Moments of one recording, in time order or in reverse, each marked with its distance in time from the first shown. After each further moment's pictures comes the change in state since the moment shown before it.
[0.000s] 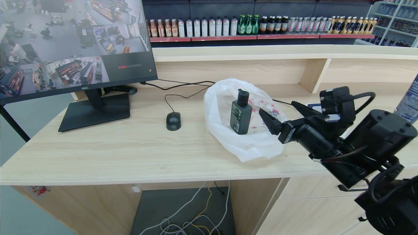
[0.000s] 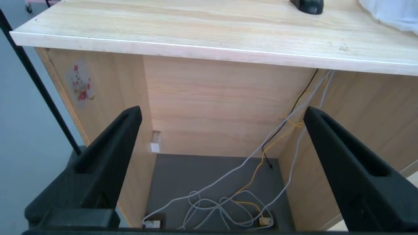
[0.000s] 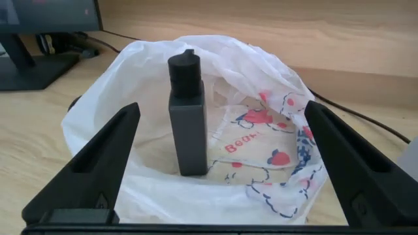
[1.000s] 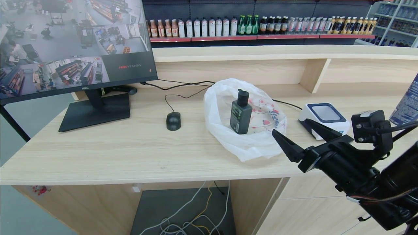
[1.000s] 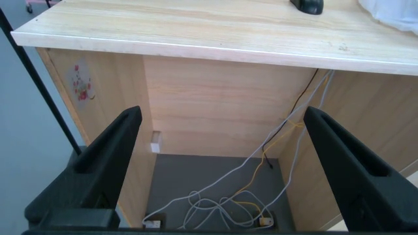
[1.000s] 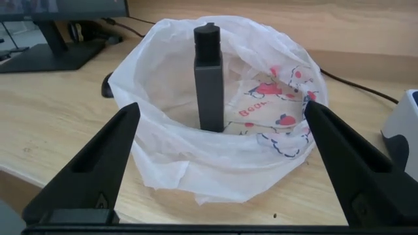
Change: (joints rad) left arm 0.000 0.000 0.000 0.000 0.000 0.000; right arm 0.046 -0.120 0.269 -0.112 0.002 0.021
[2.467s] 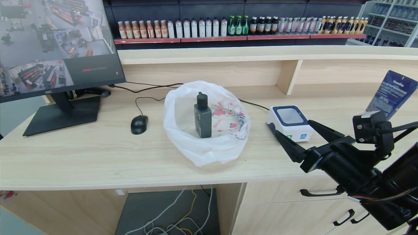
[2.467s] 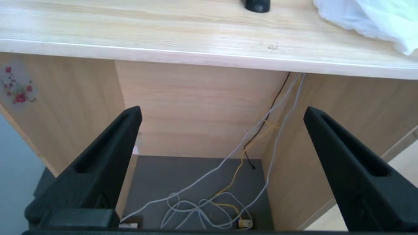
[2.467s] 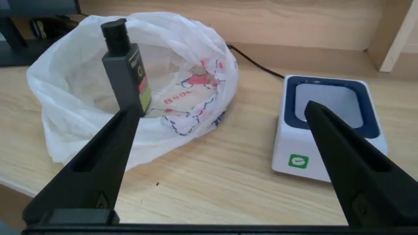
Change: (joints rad) left arm 0.000 0.000 0.000 0.000 0.000 0.000; right arm -0.021 0.001 0.011 0.000 0.000 0.000
